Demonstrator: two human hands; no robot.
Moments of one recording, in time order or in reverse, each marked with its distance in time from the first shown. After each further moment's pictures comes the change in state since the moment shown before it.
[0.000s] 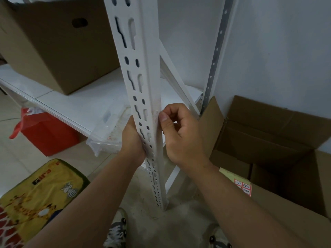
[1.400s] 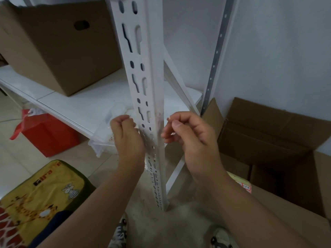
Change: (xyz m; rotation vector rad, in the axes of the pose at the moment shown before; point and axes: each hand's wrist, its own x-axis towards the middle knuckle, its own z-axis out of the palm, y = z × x) left_hand -0.021 0.004 0.000 0.130 0.314 0.298; right_hand -0.017 -0.012 -0.017 0.382 -0.058 0.142
